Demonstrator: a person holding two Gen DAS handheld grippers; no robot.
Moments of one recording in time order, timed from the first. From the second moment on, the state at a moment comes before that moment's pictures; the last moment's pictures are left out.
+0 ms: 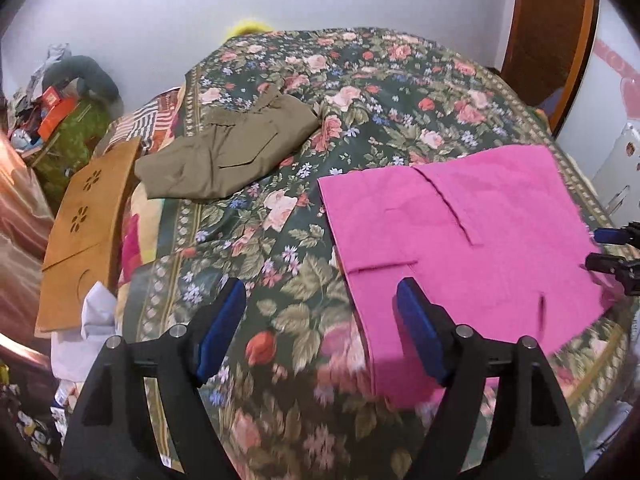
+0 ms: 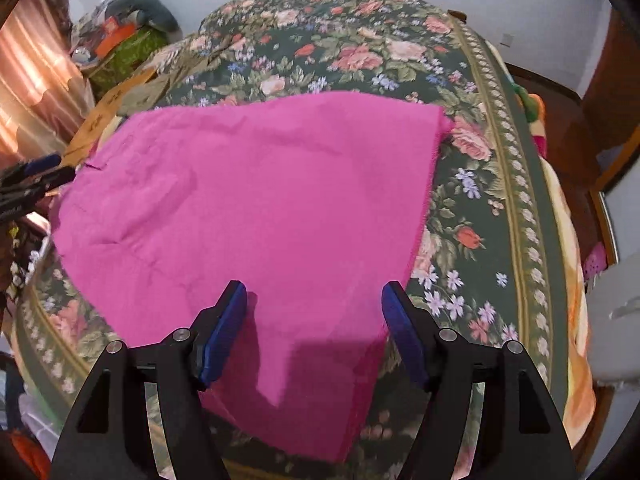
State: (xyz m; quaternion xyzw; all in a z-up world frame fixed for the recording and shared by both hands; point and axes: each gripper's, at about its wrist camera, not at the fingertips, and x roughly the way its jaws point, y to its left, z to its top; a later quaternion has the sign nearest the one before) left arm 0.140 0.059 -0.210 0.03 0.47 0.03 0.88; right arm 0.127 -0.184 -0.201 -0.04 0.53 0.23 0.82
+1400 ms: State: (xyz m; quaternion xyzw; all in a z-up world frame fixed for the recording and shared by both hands) left arm 0.156 0.036 -0.238 -0.16 0.52 -0.01 0.84; right arm 0.102 -0.132 -0.214 -0.02 0.49 0.30 0.82
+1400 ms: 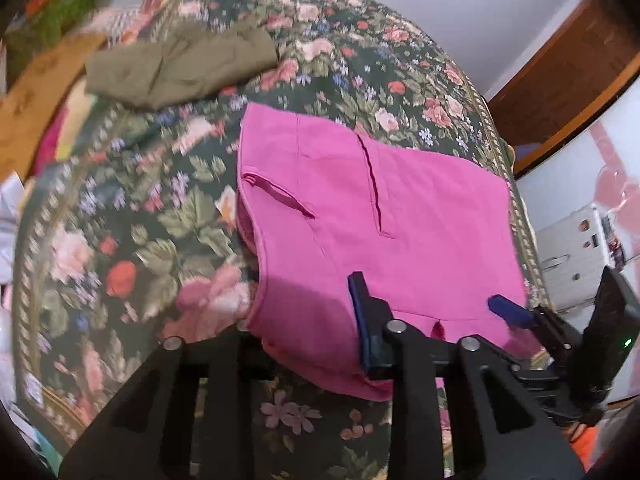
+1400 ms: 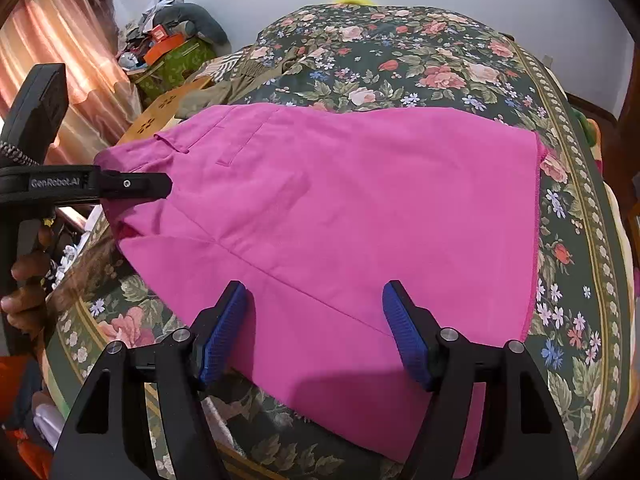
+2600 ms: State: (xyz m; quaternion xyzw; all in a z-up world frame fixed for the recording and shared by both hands) left arm 0.158 -0.082 -0.170 0.04 0.45 -0.12 0.88; right arm 0.078 -0.171 -0.197 0.05 0.49 0.28 0.83
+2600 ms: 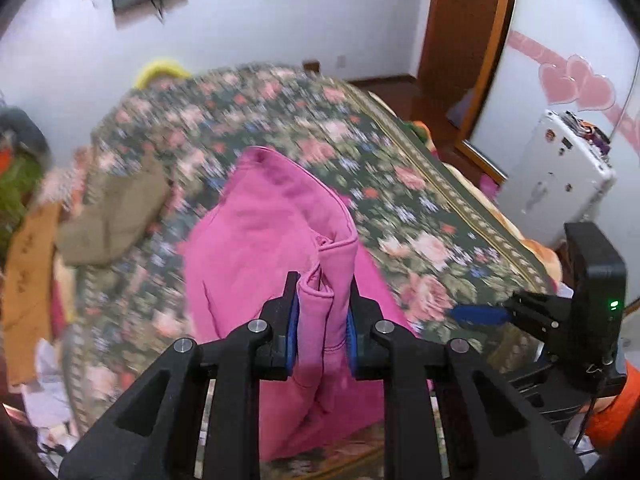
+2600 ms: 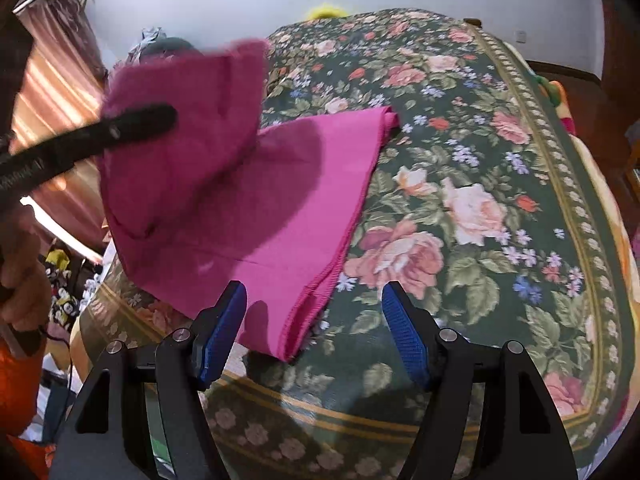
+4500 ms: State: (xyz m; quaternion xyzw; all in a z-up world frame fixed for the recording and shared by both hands) left arm 0.312 -0.008 -0.274 0.21 0.52 -0.01 0.83; right arm 0.102 -0.138 -0.215 0.01 0.49 0.32 0.81
